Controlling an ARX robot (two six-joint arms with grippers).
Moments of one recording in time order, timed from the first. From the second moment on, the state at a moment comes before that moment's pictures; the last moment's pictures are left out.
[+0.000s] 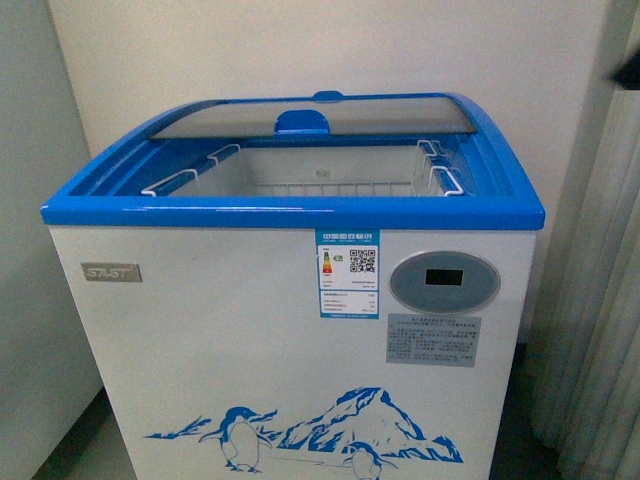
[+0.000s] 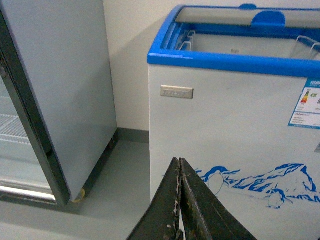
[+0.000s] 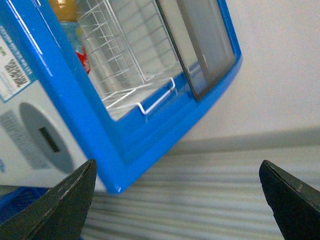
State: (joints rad) left arm 0.00 0.04 0.01 0.01 0.00 -0.01; right arm 0.32 1.21 1.16 -0.35 0.34 -0.67
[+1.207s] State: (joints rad) left arm 0.00 0.01 0.01 0.00 0.00 0.00; right arm 0.00 0.11 0.13 -0.03 0.00 0.00
